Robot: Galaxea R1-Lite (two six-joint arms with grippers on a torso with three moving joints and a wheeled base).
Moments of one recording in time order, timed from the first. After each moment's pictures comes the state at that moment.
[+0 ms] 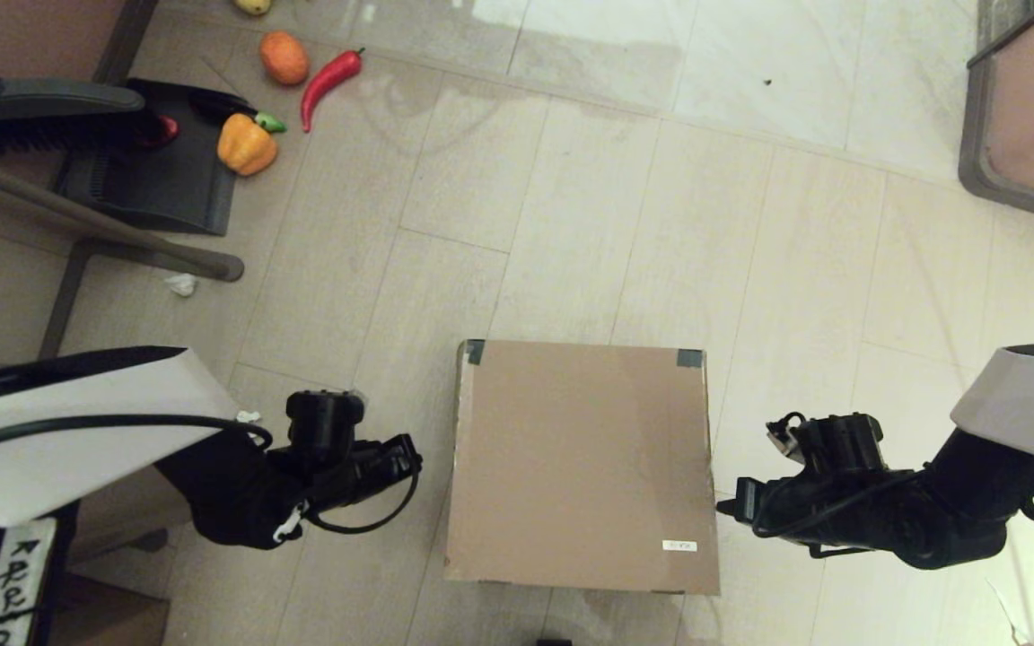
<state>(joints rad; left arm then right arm) -0.27 2.31 -0.90 -0.82 -0.17 -0.53 0.11 2.21 -0.71 -0.72 0.32 0.42</state>
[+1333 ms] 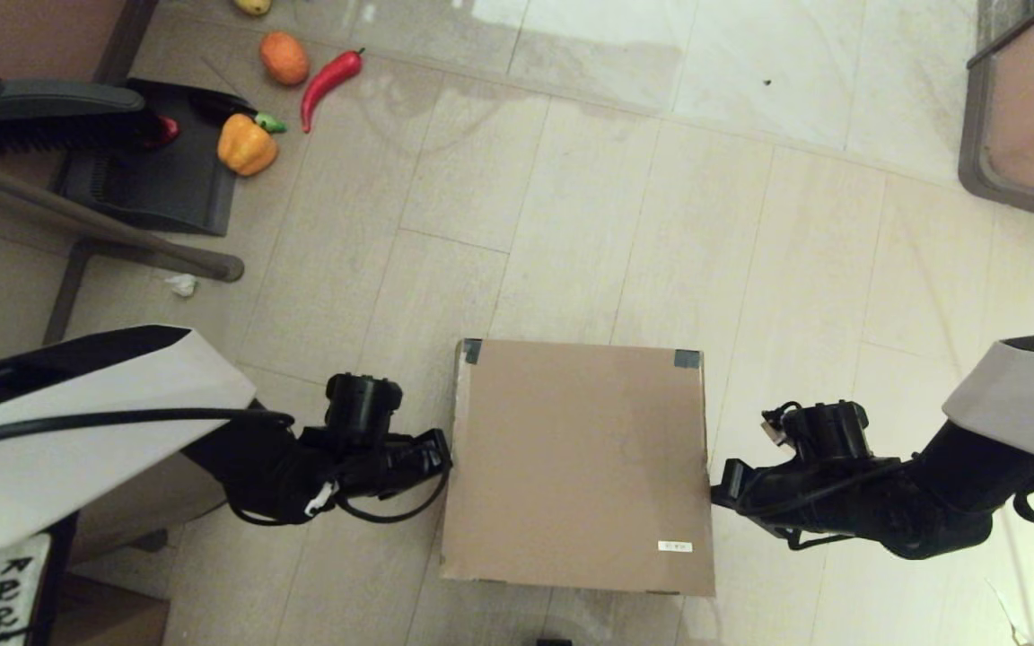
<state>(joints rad) -0.36 2.25 -1.00 -0.58 -0.17 -0.56 0.15 2.18 -0.74 -0.71 0.36 0.62</state>
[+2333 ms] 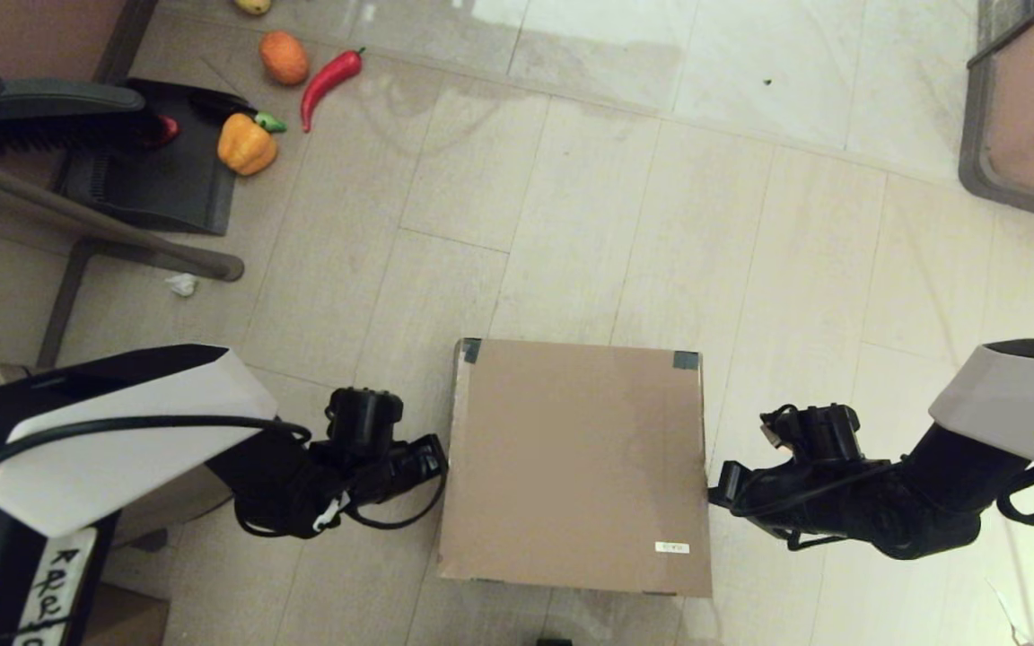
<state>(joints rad) -0.35 2.34 -1.00 -0.71 -0.07 -0.59 0.15 2.22 -0.76 -0.71 0.28 0.62</state>
